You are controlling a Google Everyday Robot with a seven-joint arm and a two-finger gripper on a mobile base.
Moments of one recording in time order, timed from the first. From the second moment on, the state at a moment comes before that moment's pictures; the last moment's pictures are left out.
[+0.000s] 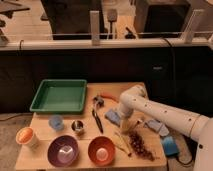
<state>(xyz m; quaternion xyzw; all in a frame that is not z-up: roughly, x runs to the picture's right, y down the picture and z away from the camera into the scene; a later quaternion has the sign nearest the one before) 0.085 0.184 0.876 -0.30 -0.14 -0.08 0.94</state>
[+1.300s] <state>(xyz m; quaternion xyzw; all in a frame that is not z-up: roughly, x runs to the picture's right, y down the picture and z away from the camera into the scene) 0.091 0.191 0.871 -0.30 -0.14 -0.05 0.94</state>
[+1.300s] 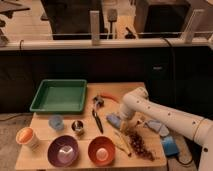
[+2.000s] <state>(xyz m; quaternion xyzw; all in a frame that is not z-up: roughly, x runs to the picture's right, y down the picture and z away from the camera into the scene) 0.103 0.200 0.865 -0.30 -0.14 -0.04 0.94</state>
